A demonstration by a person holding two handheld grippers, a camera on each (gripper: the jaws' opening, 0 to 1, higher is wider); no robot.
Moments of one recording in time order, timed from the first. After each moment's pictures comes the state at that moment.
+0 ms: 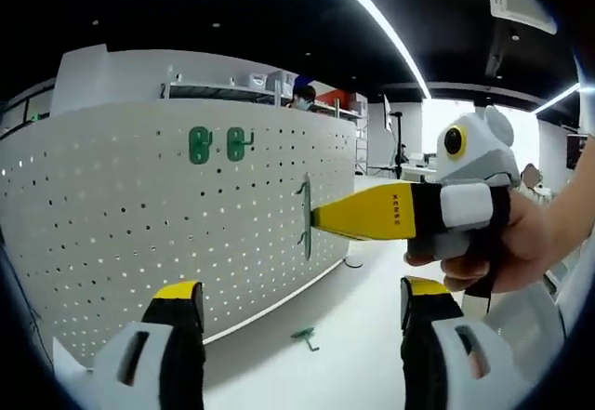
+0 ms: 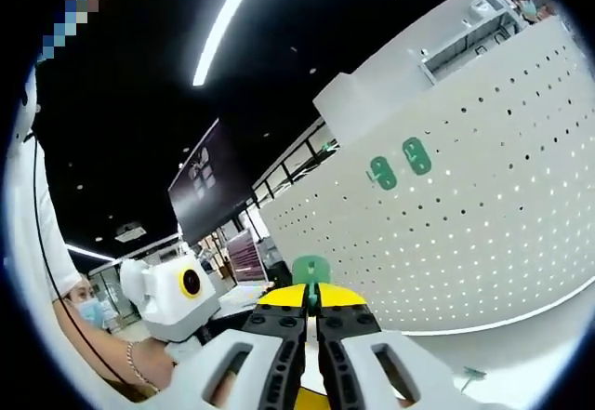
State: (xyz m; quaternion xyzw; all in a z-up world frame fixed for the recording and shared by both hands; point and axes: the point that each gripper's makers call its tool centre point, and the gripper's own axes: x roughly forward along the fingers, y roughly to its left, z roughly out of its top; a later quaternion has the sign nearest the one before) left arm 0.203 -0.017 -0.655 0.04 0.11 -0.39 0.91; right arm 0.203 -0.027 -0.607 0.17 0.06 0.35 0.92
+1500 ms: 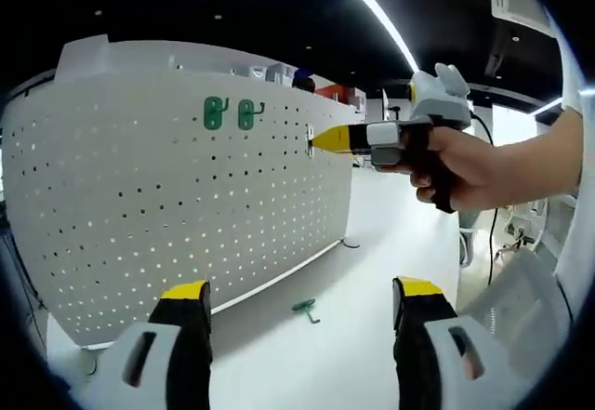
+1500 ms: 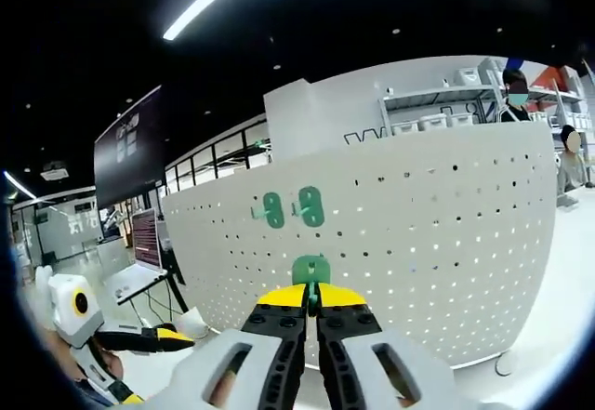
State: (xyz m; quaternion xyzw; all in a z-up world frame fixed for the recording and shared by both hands) left arm 0.186 0.011 -0.691 0.03 0.13 -0.40 0.91; right arm 0.277 -0.105 -0.597 0.08 0.04 0.20 0.98
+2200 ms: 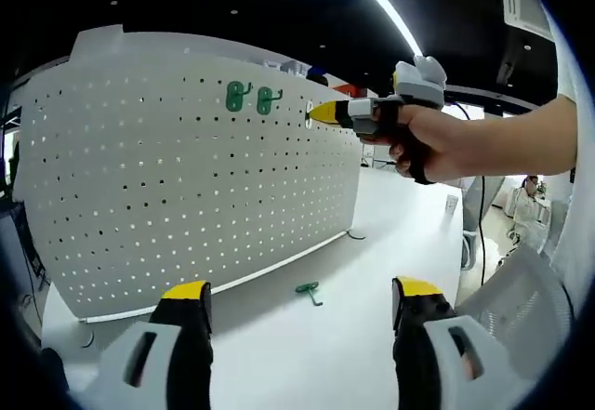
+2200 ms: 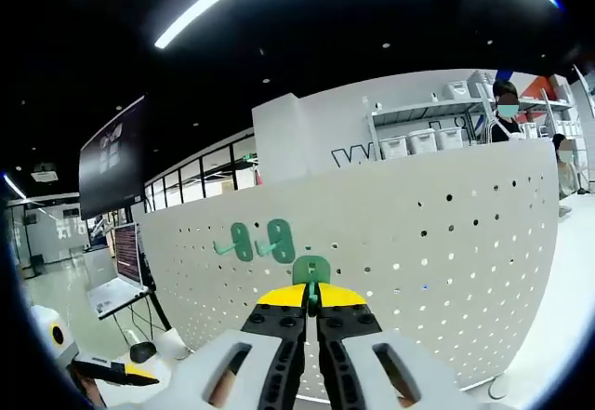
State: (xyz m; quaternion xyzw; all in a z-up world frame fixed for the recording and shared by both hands) left arm 0.174 0.033 -0.710 0.01 0.14 -0.38 0.92; right arm 0.318 -0.120 -0.576 0.09 0.01 0.16 0.98
